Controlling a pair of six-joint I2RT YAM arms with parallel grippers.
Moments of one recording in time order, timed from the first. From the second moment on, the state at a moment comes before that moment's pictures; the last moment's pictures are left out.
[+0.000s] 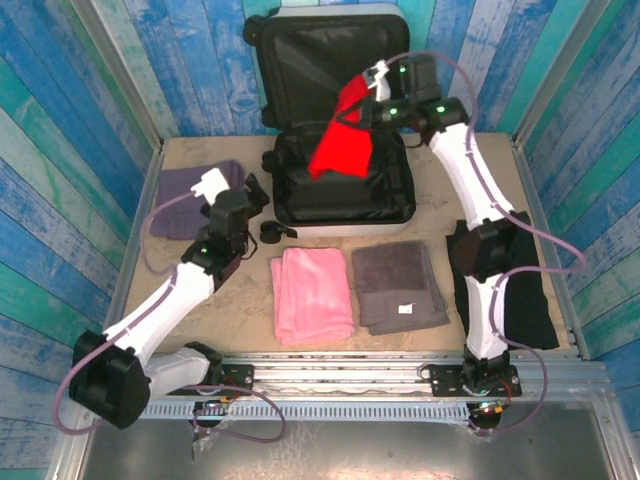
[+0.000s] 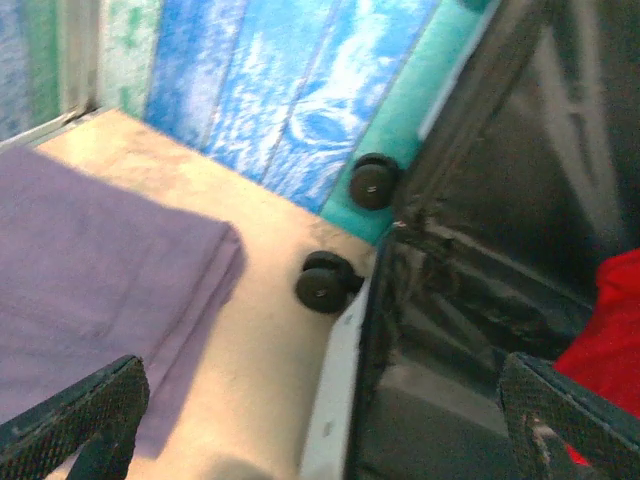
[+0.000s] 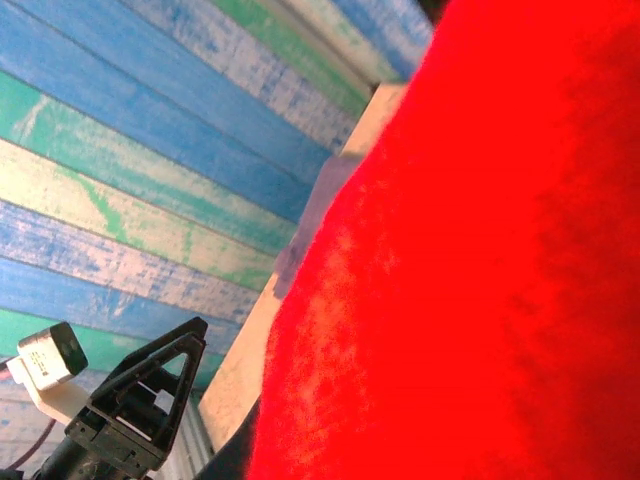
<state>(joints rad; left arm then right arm) -0.43 1.09 0.74 0.05 -0.57 -0.63 0.35 2.18 2.40 -0.78 -0.79 0.45</state>
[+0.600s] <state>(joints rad) -0.40 0.91 0.68 -0.06 -0.60 -0.73 0.41 2.34 2.40 -0.83 -0.85 0.41</state>
